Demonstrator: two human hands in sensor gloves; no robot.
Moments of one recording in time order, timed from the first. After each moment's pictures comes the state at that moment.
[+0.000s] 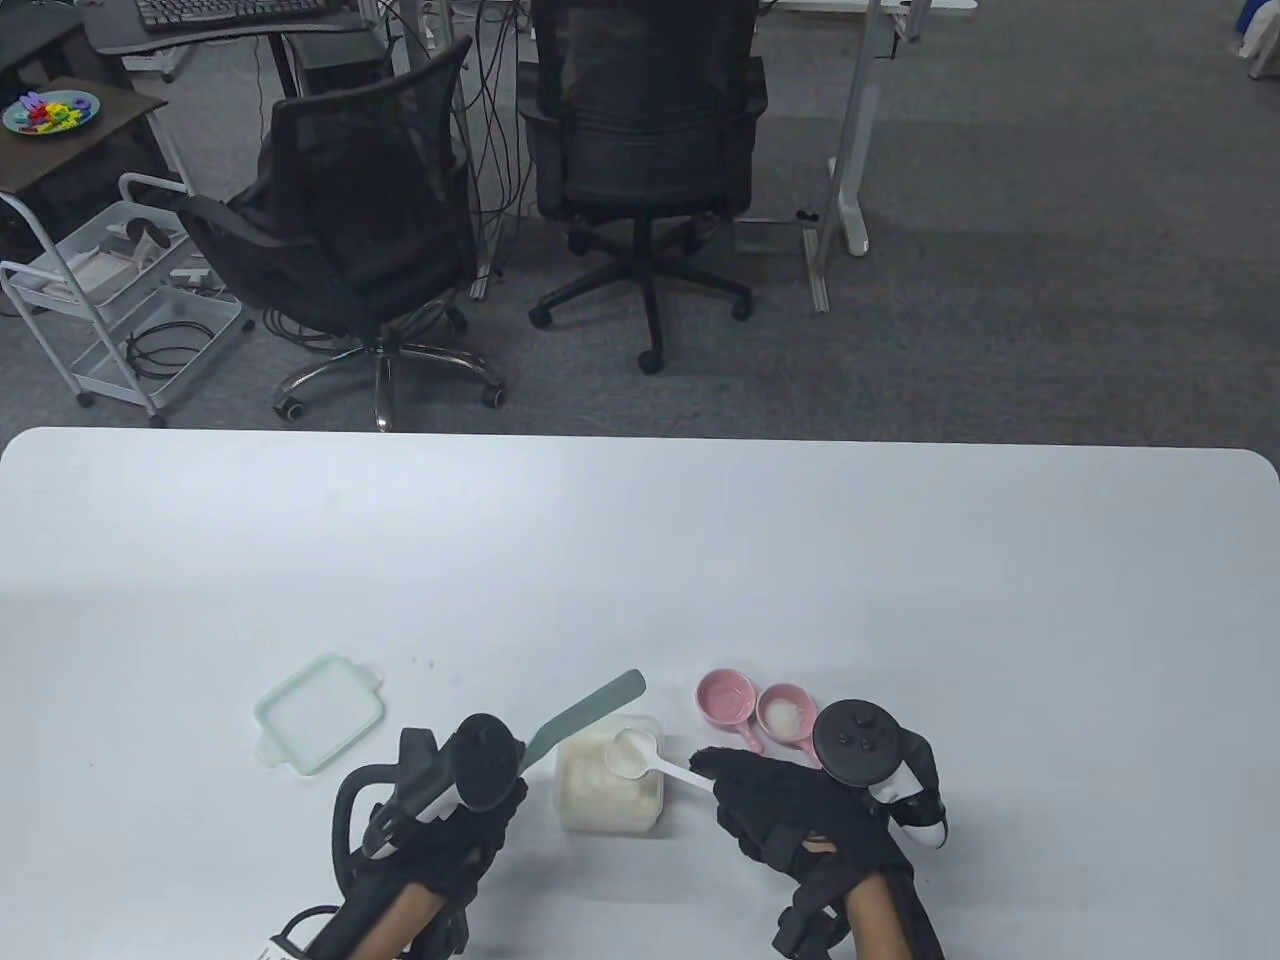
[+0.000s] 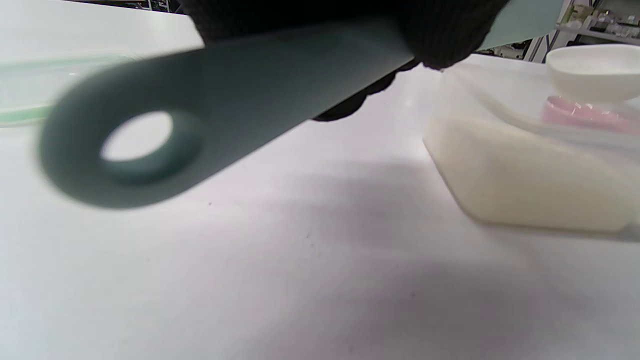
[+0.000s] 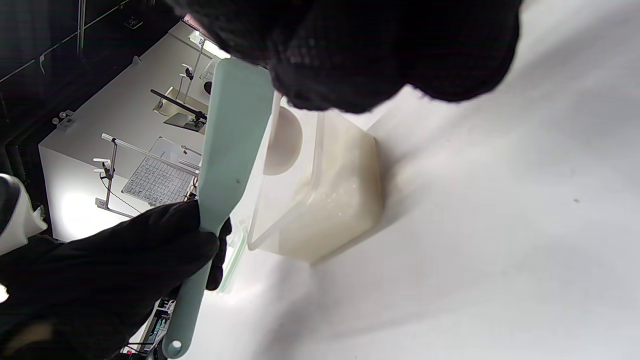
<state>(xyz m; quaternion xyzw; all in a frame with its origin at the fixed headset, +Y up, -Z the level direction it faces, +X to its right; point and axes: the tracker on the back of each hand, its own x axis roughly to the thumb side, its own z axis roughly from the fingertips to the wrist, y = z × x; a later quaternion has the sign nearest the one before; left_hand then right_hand) -0.180 -0.699 -0.303 -0.14 -0.03 0.06 0.99 0.144 -0.722 -0.310 0.12 0.22 0.85 0.46</state>
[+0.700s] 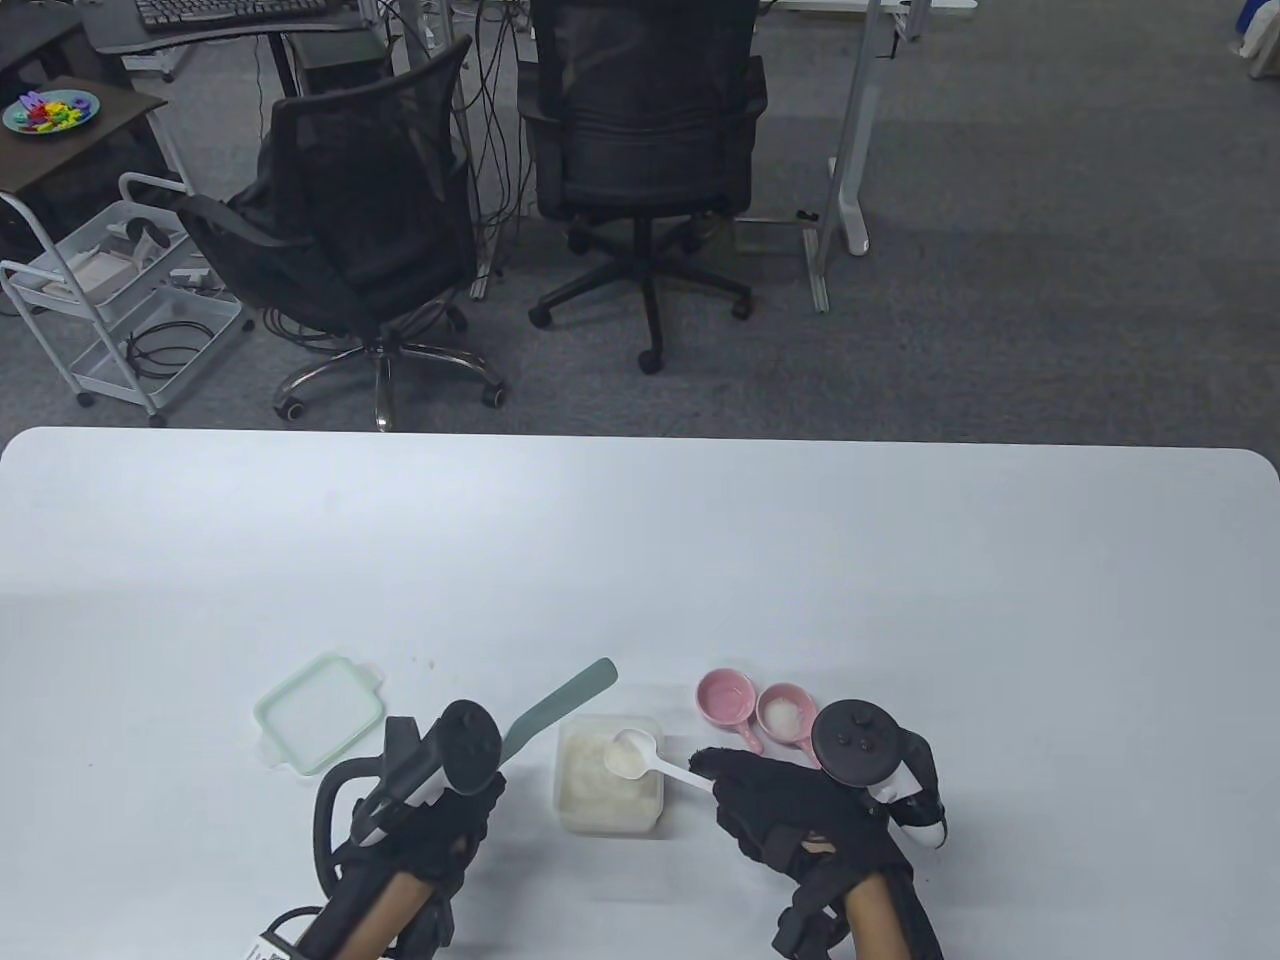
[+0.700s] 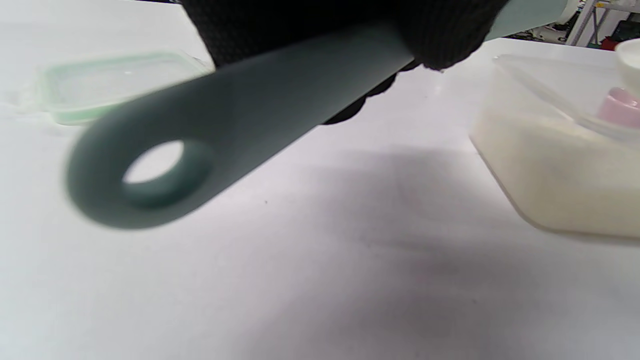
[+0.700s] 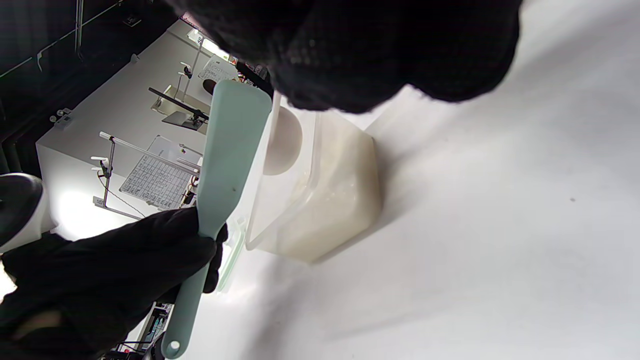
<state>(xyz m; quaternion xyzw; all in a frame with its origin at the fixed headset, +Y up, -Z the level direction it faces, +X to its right) -0.197 -0.699 -0.310 -0.15 0.01 0.04 0.99 0.143 -0.722 -0.310 0.12 0.22 0.85 0.46</state>
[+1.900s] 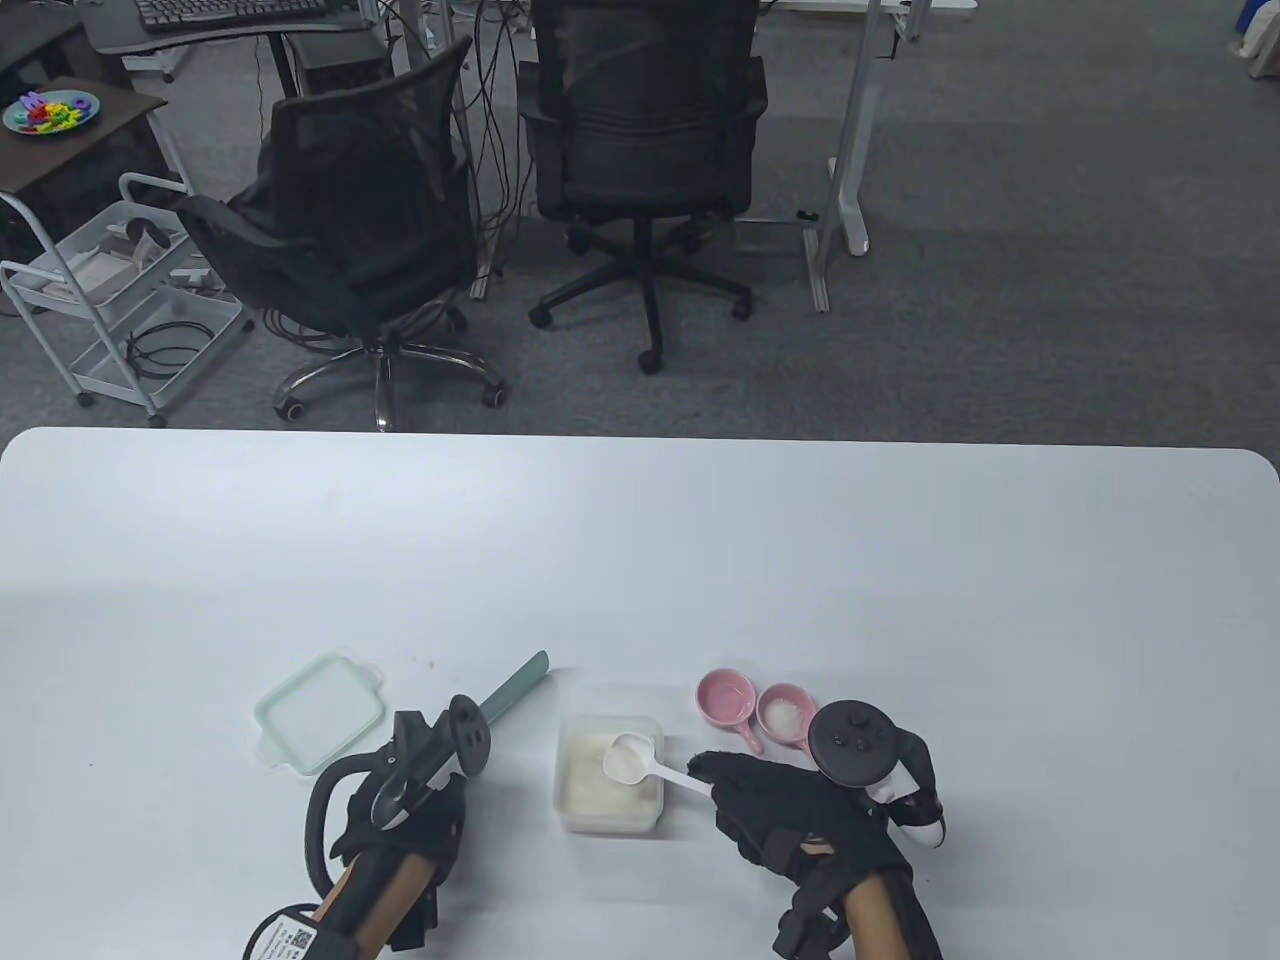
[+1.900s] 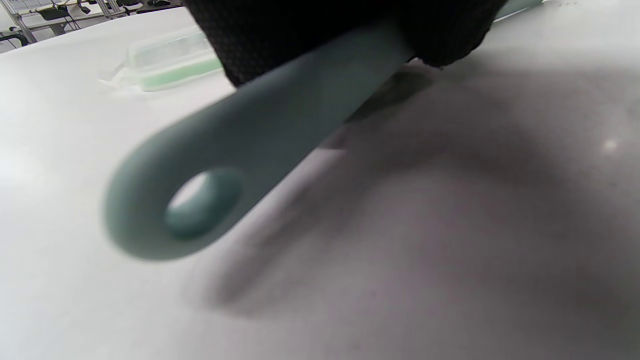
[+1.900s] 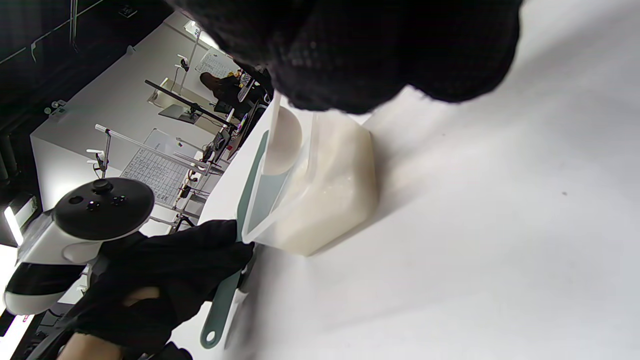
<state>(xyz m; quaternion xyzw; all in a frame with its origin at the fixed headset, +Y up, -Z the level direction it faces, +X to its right) -0.210 -0.744 -0.332 -0.17 0.11 -0.06 0.98 0.142 -0.723 -0.309 0.12 0.23 0.86 0.45</state>
